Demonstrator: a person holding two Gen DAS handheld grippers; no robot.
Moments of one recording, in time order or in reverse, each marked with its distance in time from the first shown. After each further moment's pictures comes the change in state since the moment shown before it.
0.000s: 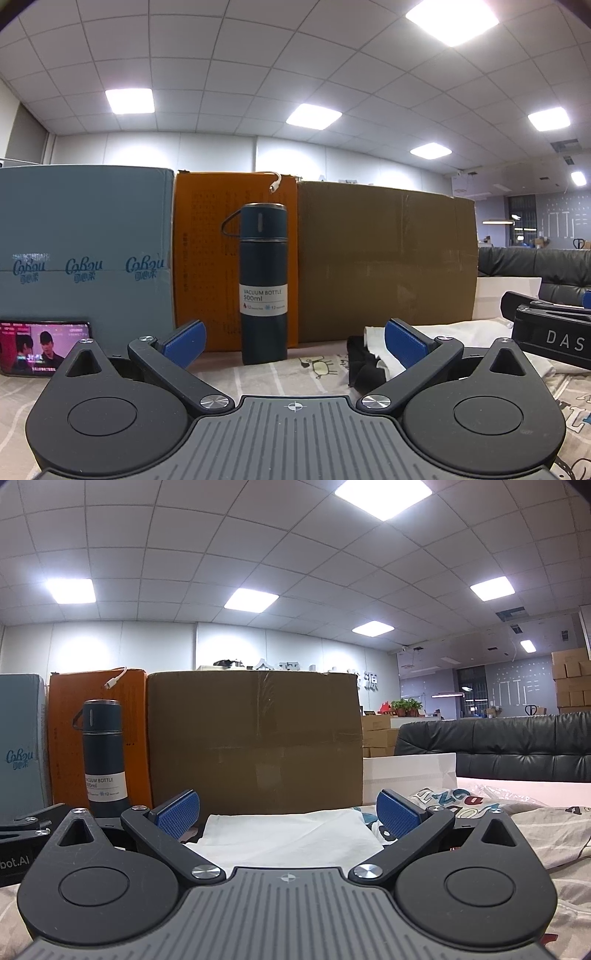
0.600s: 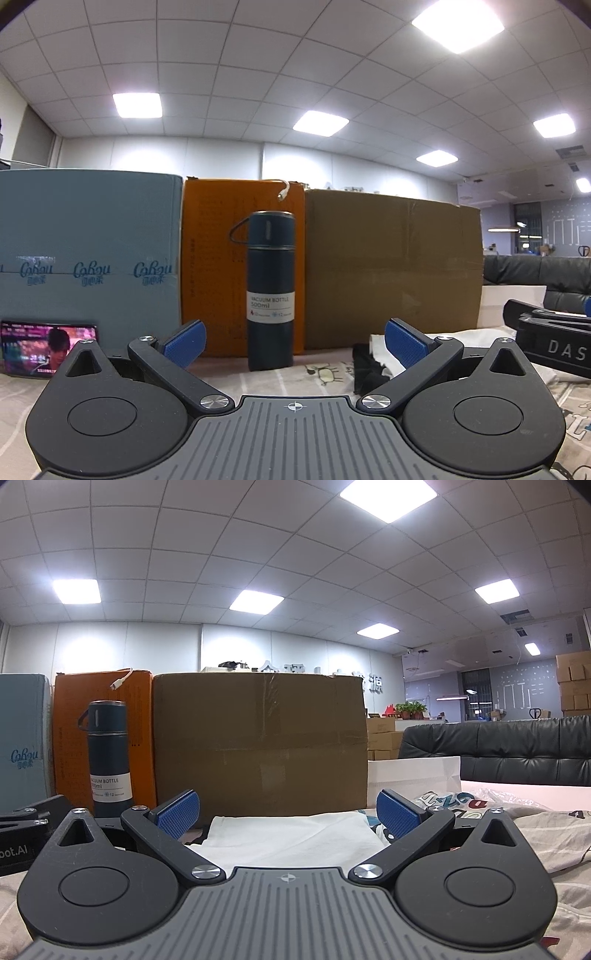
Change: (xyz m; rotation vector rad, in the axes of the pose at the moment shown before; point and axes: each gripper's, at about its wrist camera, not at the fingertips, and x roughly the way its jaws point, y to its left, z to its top) left arm 0.001 0.001 0.001 -0.010 -0.012 0.022; right arm -0.002 0.001 0.001 -0.011 -0.004 0.015
